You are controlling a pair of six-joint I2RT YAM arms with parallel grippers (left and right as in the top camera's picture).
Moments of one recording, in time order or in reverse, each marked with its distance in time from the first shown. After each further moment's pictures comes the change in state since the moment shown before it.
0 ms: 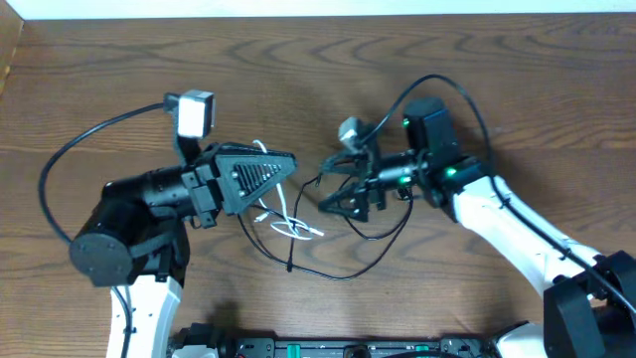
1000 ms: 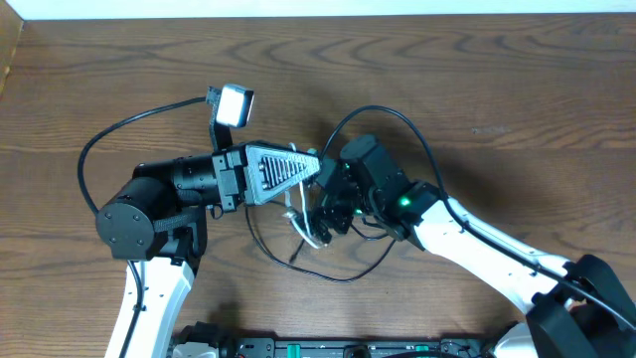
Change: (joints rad) left arm -0.101 0.074 0.000 -0.001 -0.001 -0.080; right arm 0.248 0.033 0.000 -0.120 0.707 -0.066
